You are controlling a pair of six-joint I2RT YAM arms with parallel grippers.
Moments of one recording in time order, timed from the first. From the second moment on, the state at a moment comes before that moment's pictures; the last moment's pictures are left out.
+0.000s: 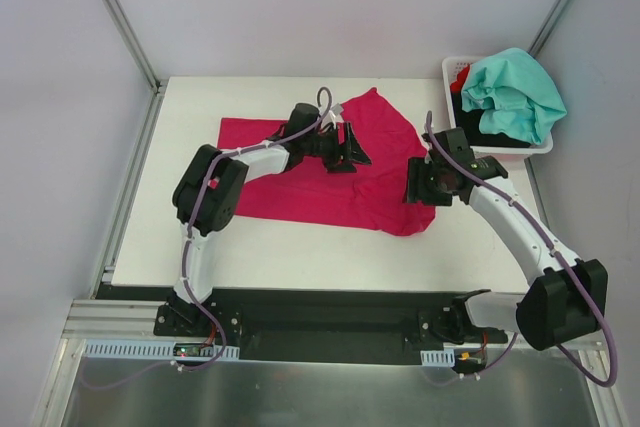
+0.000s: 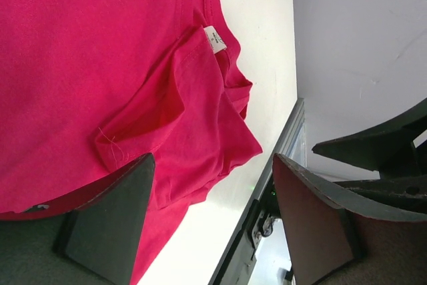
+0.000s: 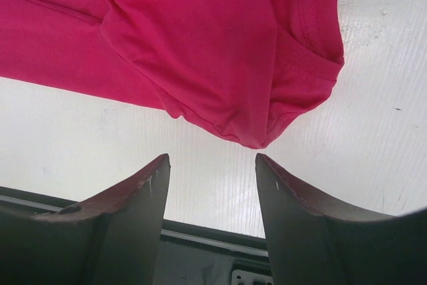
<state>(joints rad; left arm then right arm) -0.54 2.10 1.40 0.15 0.76 -0.86 0.33 1.27 1.05 -0.83 -0.06 0.32</state>
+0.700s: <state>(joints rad) -0.62 2.14 1.31 0.31 0.79 -1.02 0.30 1.27 1.05 -0.84 -0.06 0.32</state>
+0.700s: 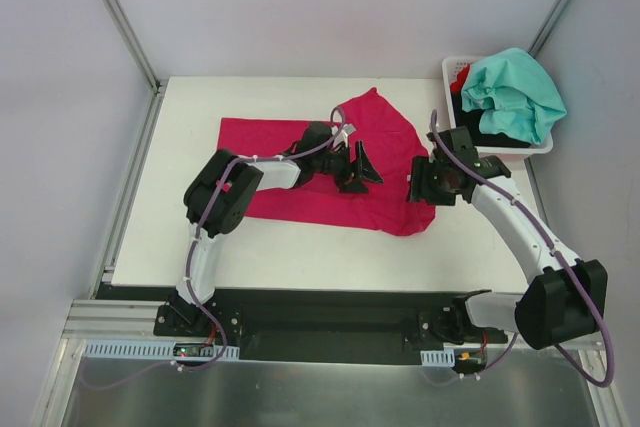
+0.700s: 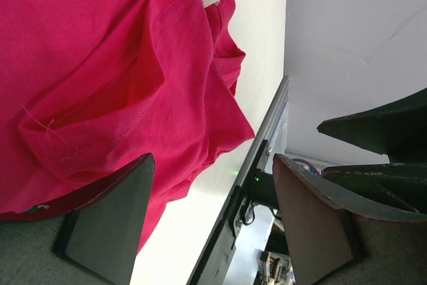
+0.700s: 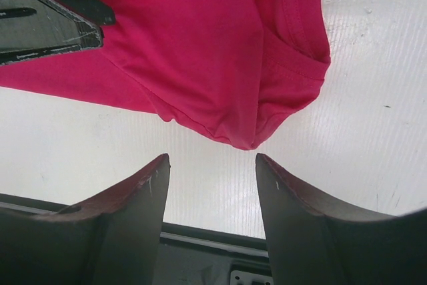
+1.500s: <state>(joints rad) -0.56 2.37 1.54 0.33 0.82 -1.03 0.27 1.27 1.07 -0.86 -0.11 0.30</state>
